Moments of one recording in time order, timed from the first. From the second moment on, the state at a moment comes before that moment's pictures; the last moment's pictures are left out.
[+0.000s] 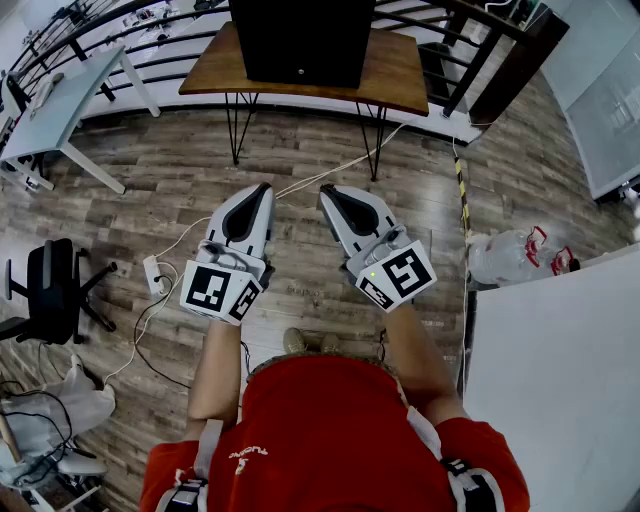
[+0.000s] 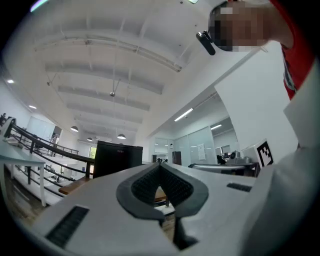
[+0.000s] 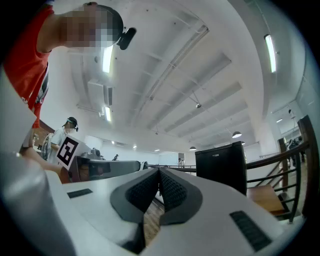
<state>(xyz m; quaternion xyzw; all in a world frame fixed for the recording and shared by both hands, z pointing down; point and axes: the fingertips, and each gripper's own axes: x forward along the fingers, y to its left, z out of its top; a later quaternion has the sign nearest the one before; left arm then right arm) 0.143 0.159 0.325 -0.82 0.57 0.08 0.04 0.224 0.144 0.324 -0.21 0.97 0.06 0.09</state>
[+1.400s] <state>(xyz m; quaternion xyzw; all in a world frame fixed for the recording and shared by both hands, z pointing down) -0.006 0.051 0.342 -0.82 0.57 0.07 0.04 0.087 0.034 0.332 -0.22 0.97 0.07 0.09</state>
